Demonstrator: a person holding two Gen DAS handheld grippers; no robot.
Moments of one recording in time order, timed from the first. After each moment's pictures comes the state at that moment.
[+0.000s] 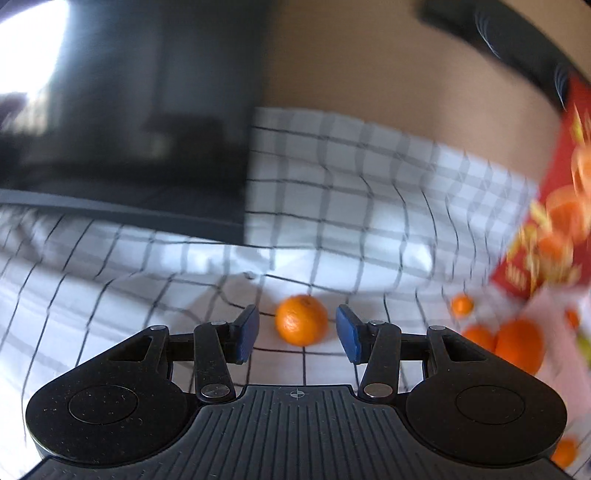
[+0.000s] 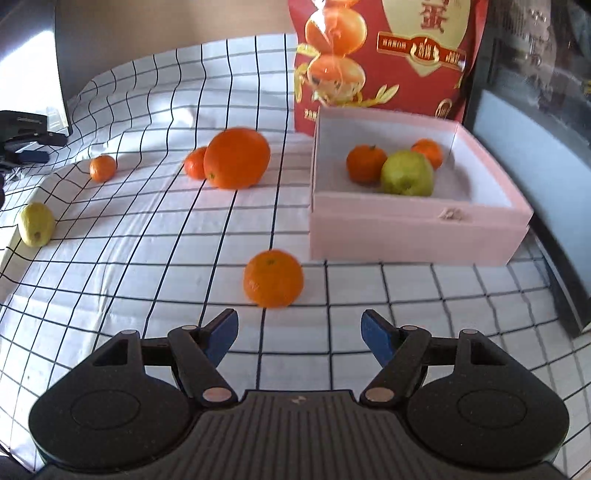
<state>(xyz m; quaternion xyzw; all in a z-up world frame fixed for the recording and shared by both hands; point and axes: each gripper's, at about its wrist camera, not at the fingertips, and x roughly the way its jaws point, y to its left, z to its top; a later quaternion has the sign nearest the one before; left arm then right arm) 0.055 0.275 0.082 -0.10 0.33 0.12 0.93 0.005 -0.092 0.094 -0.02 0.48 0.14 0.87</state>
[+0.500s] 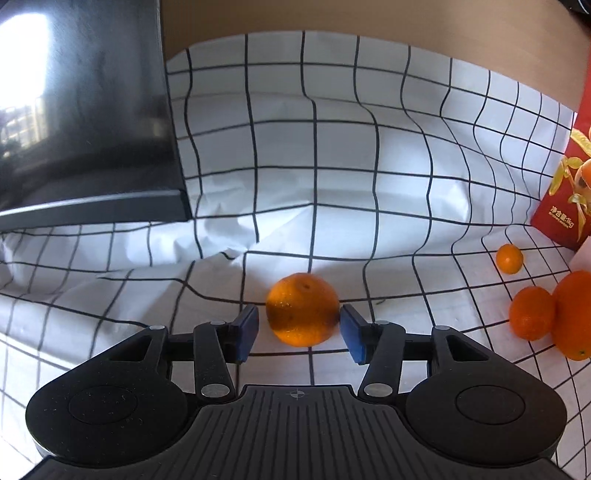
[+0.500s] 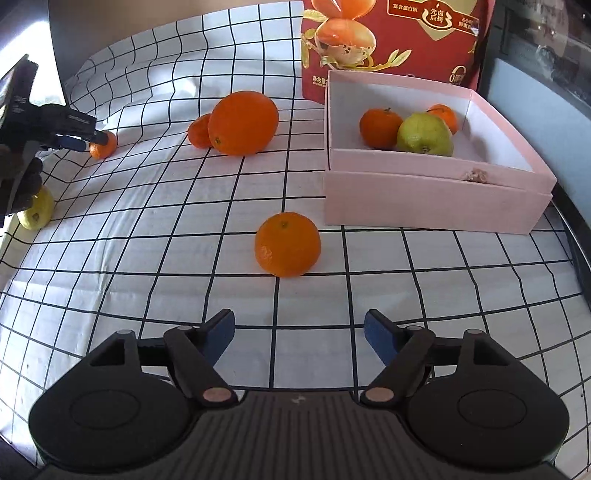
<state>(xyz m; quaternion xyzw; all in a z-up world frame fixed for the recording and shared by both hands) 0.111 0.269 0.041 -0.06 0.40 0.14 0.90 0.004 -0.085 0.078 -0.02 0.51 0.15 0.85</state>
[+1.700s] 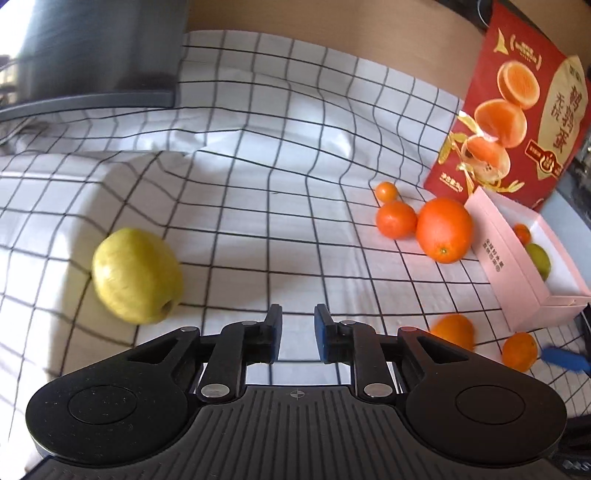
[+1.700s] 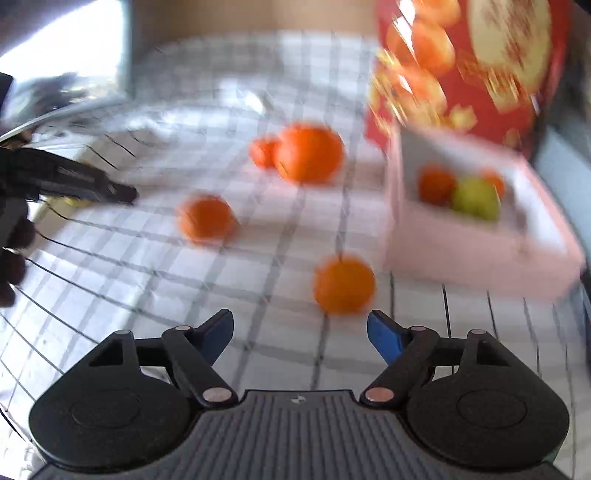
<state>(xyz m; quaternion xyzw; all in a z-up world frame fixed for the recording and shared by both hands) -0.028 0.184 0.049 -0.15 0.37 0.08 0.91 -0.004 -0.049 0.104 -0.10 0.41 0.25 0.87</state>
